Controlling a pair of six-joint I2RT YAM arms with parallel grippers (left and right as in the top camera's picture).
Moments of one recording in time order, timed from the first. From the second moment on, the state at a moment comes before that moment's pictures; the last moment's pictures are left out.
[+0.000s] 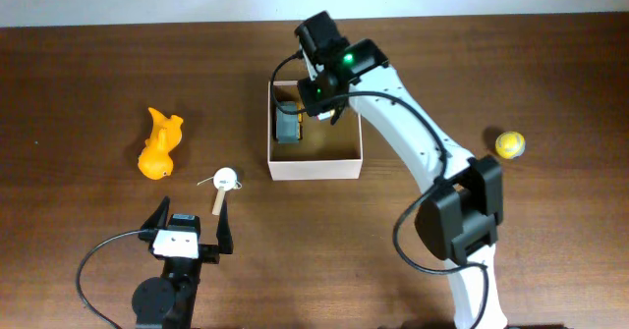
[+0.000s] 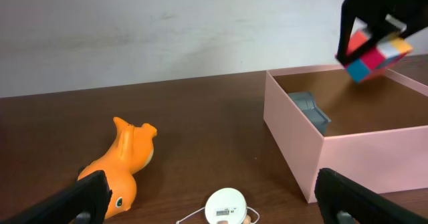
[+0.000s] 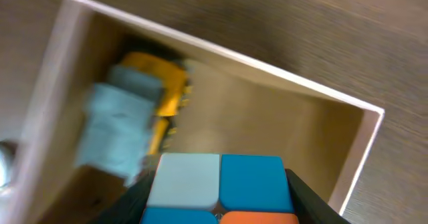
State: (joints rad) left arm -0.05 0.01 0.02 -0.08 0.03 0.06; right arm 0.52 2.23 2.13 -1.06 0.06 0.17
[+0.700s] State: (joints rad) left arm -0.05 0.01 0.02 -0.08 0.03 0.06; right arm 0.49 2.29 2.13 -1.05 0.24 0.34
